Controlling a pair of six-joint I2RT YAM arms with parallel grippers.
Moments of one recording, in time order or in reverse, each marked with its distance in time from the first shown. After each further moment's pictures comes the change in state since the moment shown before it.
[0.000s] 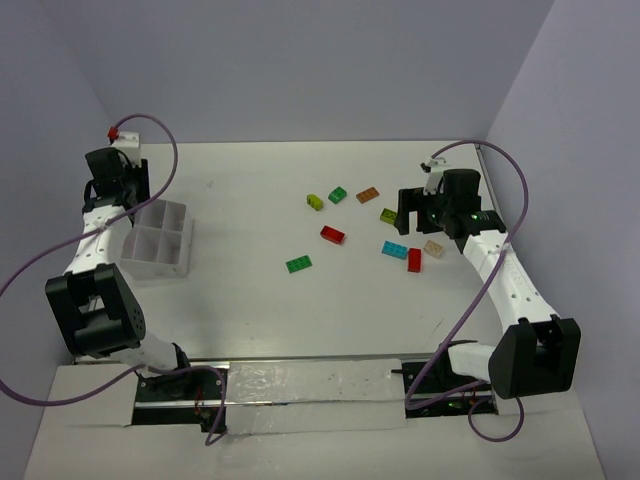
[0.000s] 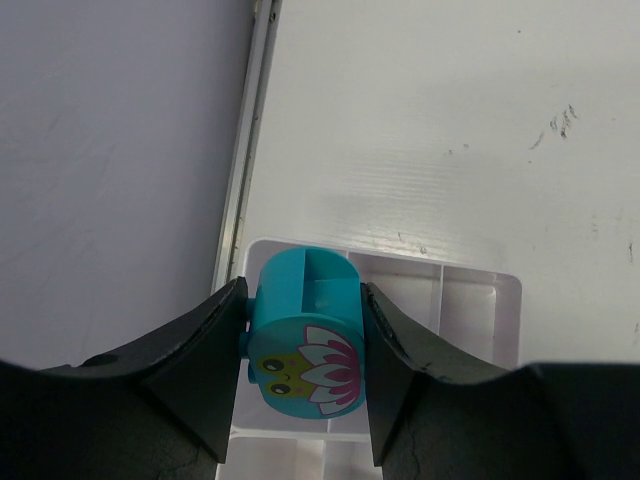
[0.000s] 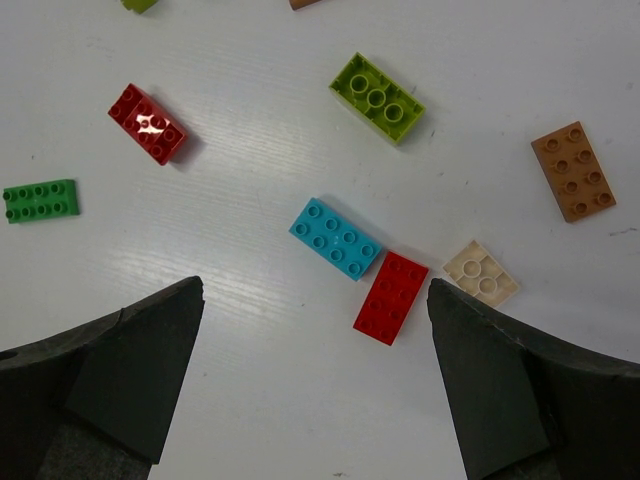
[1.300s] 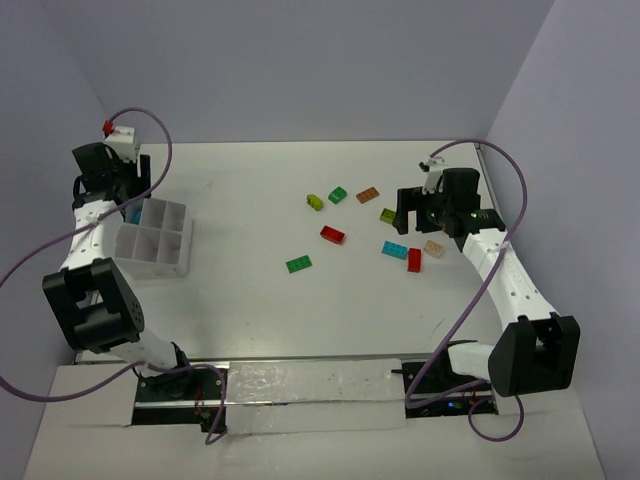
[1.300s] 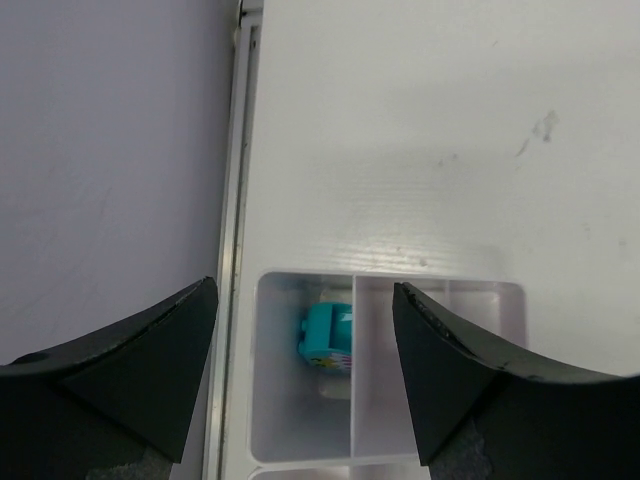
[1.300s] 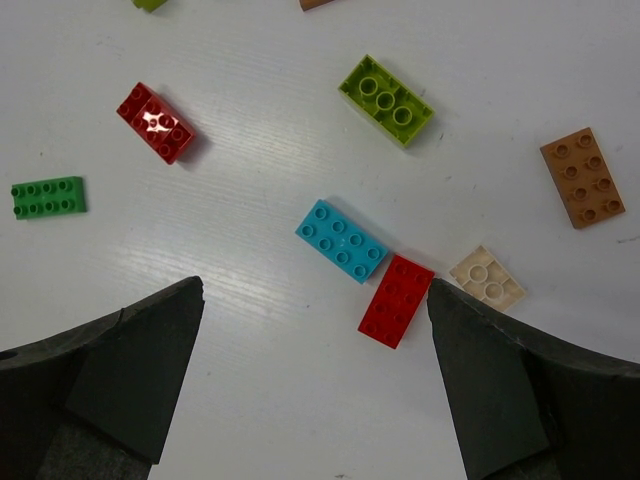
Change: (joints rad) left arm 0.051 0.052 0.059 -0.012 0.124 0.066; right arm 0.002 0.011 0.009 -0.002 -0.018 -0.002
